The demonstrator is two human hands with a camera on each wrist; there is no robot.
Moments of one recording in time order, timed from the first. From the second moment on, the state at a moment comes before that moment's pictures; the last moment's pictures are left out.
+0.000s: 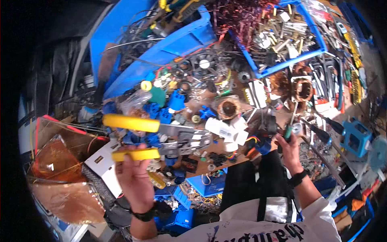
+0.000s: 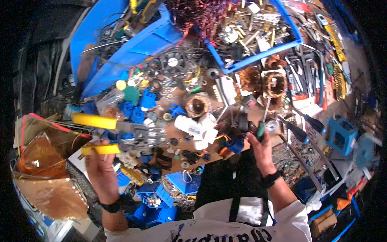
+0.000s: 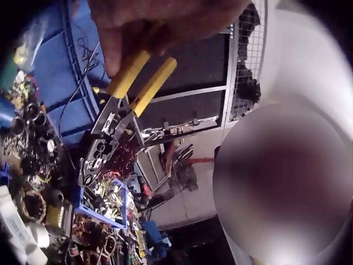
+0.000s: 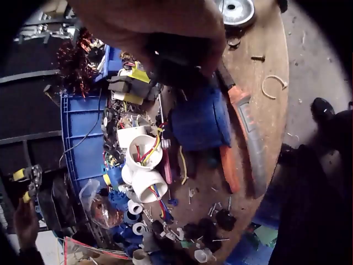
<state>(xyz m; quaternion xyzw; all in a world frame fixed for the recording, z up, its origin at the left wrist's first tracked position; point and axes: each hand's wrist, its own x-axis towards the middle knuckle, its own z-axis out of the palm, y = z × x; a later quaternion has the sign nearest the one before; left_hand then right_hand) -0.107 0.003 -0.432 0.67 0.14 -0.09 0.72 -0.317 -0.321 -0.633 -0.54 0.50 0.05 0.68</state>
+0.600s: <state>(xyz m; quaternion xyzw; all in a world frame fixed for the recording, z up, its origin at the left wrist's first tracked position) -0.172 -0.061 -0.480 0.43 0.28 -0.18 0.84 -0.321 -0.313 -0.632 -0.49 0.44 -0.02 0.75</state>
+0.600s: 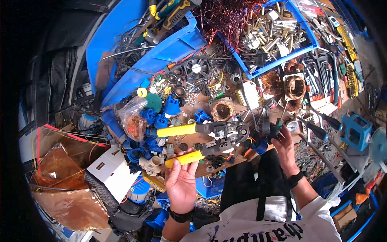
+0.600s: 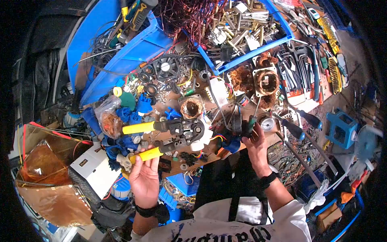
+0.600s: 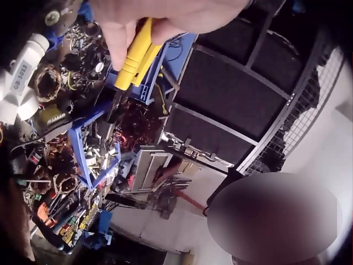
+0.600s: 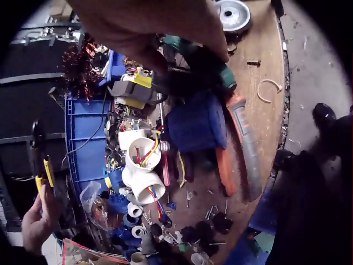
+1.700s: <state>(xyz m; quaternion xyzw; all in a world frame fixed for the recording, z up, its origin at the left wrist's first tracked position) -0.245 -0.136 -0.495 0.77 0.00 -0.33 0.54 -0.309 -0.291 -0.510 -0.20 0.26 0.14 0.94</state>
